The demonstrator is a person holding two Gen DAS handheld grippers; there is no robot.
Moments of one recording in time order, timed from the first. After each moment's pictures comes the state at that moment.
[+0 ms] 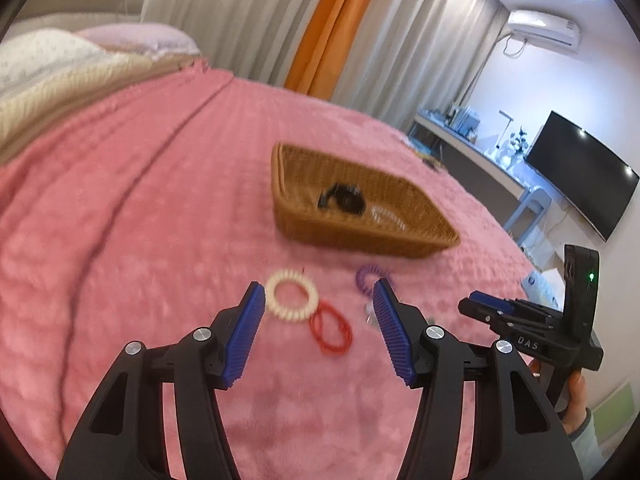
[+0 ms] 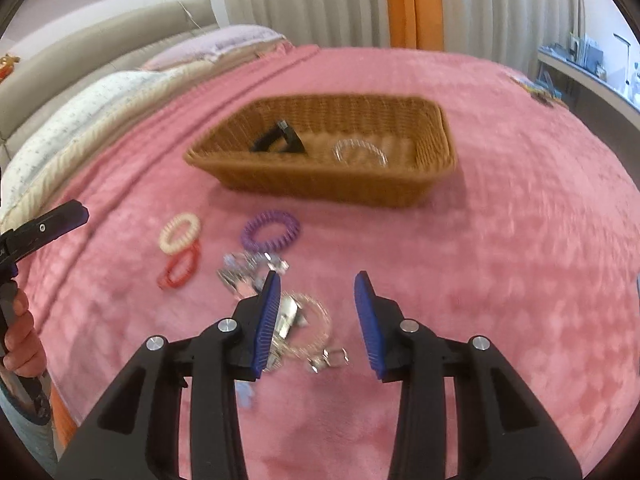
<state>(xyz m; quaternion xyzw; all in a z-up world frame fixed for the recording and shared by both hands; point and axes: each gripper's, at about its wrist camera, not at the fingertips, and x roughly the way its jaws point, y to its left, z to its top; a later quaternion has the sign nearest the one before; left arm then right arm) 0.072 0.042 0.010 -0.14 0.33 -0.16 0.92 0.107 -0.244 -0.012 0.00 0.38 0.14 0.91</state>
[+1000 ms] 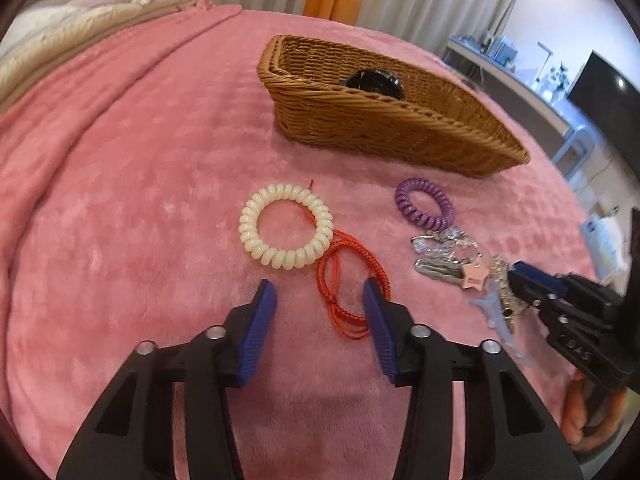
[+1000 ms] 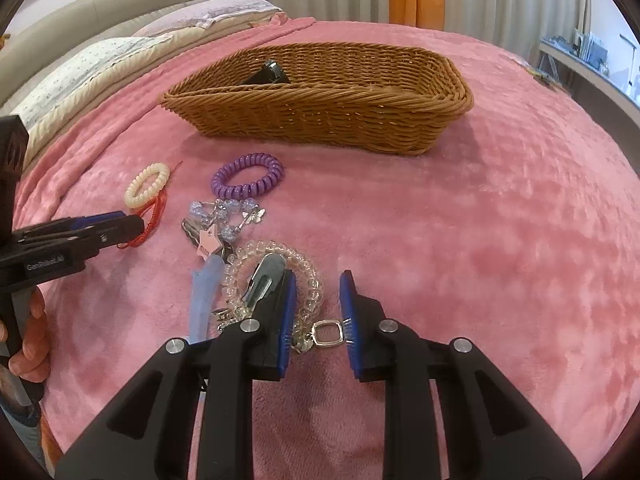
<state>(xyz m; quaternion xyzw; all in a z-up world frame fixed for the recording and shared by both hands) 0.118 -0.017 -0.062 -0.06 0.44 -0.11 0.89 0.113 -0.235 -0.057 -0.03 0.41 0.13 0.90</state>
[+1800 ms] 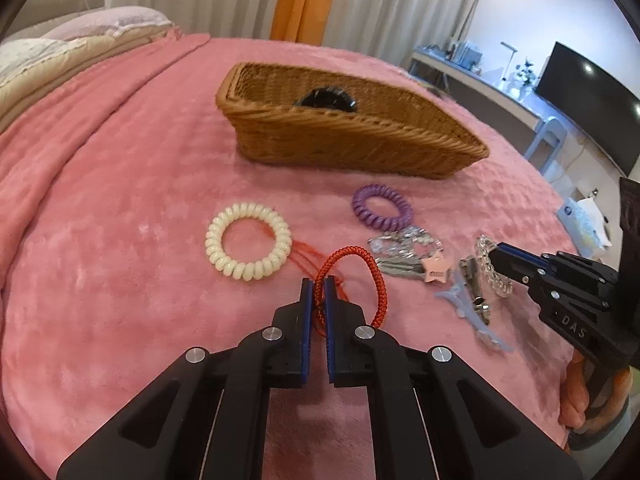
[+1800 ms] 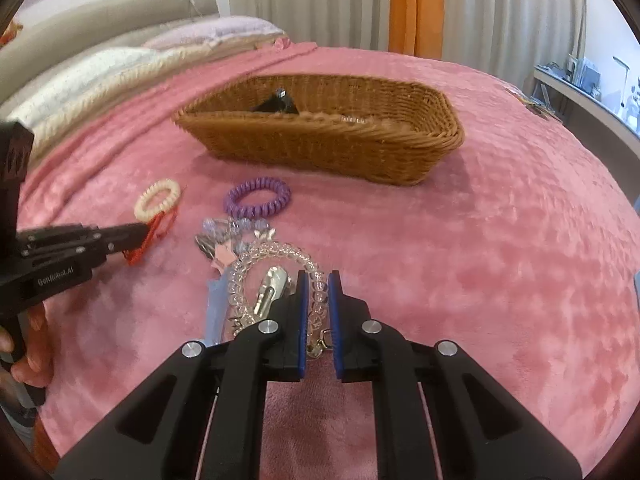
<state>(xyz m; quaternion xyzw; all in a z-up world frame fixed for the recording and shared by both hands) 0.095 -0.023 -0.053 -0.05 0.38 -0.17 0.91 0.096 -0.236 -0.043 -0.04 0.36 0.13 0.92</state>
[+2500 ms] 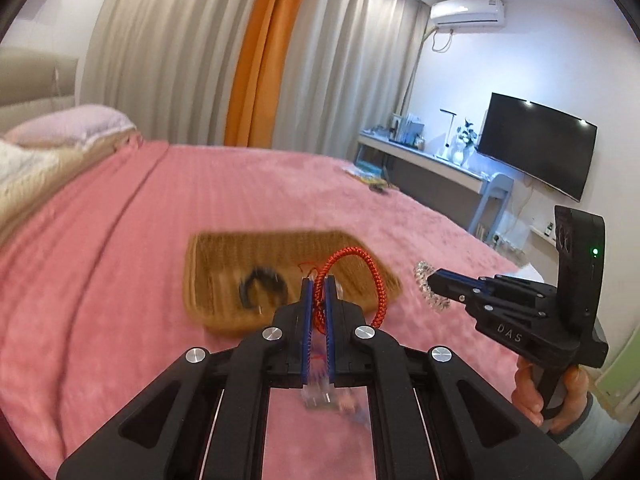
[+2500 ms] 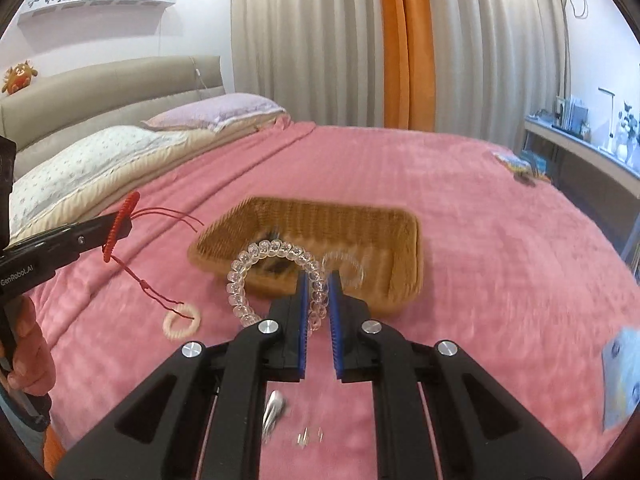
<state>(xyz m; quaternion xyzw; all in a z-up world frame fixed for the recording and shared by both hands) 0.096 -0.040 0.081 -0.04 0.22 -0.23 0.95 0.110 -0.250 0.064 -0.02 0.24 0.13 0.96</state>
